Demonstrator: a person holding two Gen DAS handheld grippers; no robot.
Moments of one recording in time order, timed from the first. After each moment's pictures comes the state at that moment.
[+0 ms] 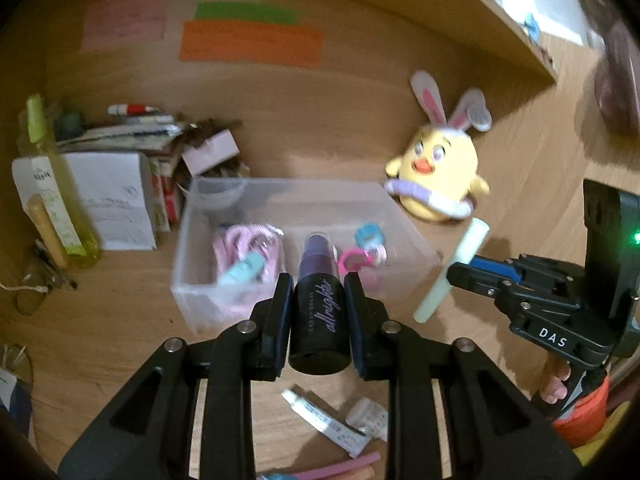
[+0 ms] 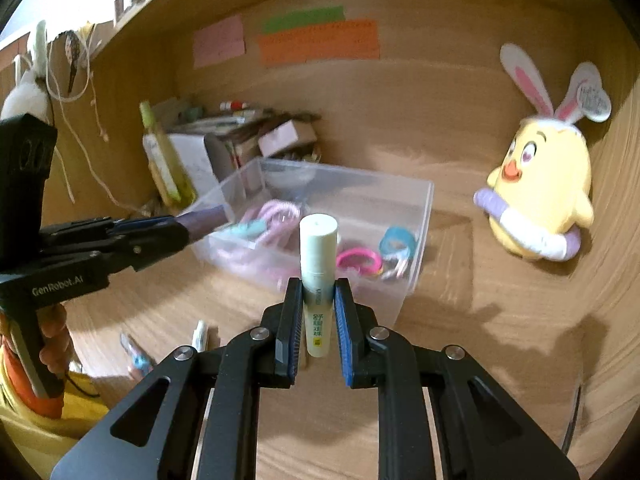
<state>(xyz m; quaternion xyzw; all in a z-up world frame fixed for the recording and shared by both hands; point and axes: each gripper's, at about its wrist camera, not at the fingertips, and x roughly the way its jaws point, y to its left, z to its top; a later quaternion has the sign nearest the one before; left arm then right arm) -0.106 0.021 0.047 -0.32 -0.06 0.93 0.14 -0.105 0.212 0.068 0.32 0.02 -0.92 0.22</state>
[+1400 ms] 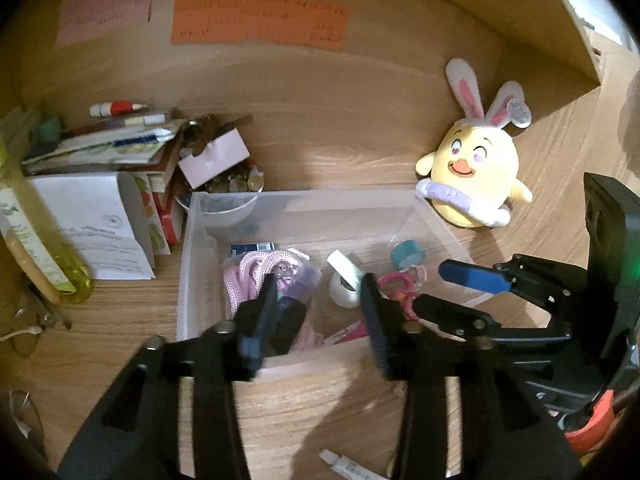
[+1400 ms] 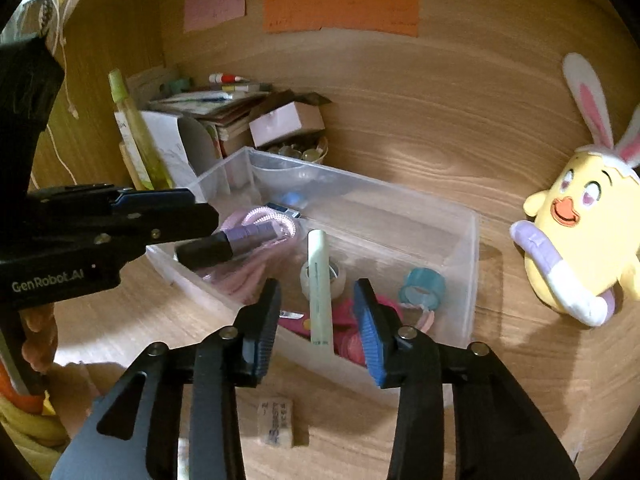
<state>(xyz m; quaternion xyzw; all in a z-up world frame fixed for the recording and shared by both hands) -0.166 0.019 0.037 -0.35 -0.04 0.93 0.13 -0.171 0.166 0.049 0.35 0.07 -0.91 0.22</state>
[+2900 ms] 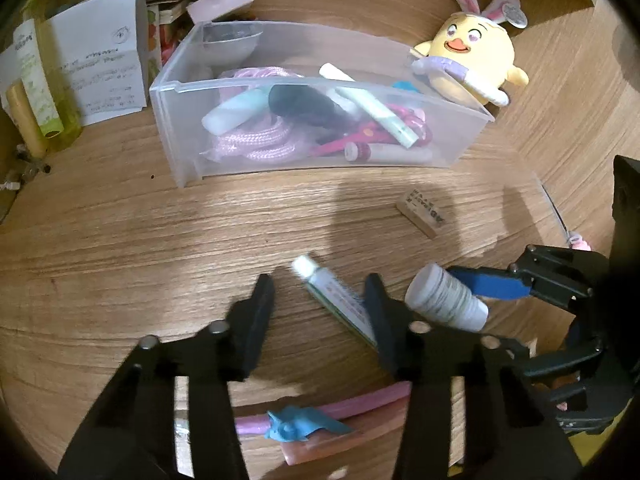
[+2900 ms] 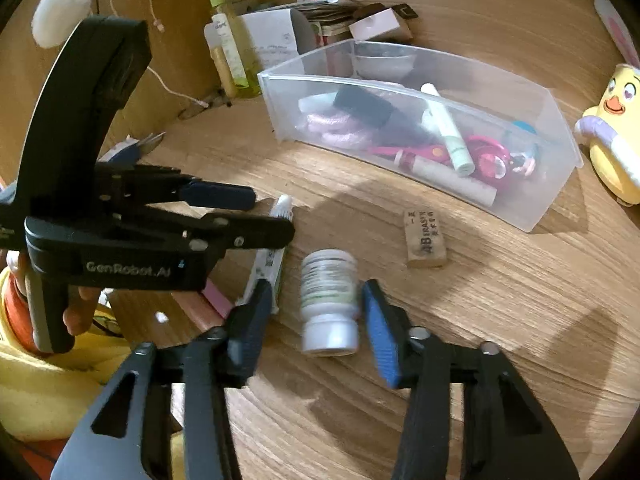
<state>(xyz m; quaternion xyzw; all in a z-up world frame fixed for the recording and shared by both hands) -0.087 0.025 -0.051 -0.47 -0.04 0.87 0.14 -0.064 0.146 -0.022 0.43 0.08 -0.85 0.31</state>
